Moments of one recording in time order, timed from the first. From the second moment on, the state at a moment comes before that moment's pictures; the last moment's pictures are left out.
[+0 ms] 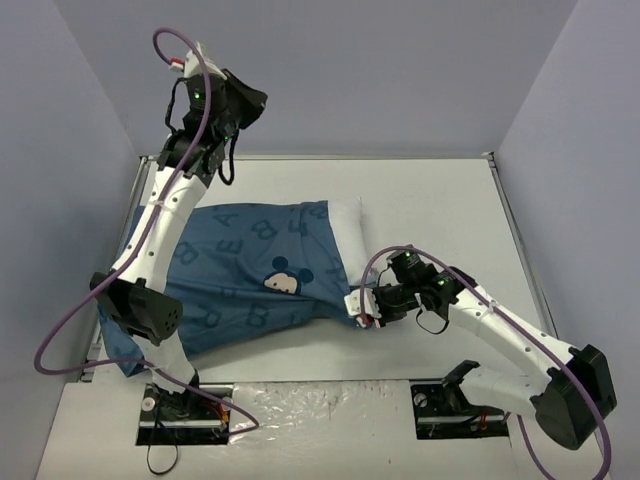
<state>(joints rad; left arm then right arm) -0.35 1.76 2.06 -0.41 -0.09 -0.81 0.61 1.09 0.74 -0.68 -0.63 -1.15</state>
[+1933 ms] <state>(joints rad) -0.79 2.24 2.40 -1.23 -0.34 -0.43 0.80 1.05 0.58 -0.36 -0.41 -0.95</state>
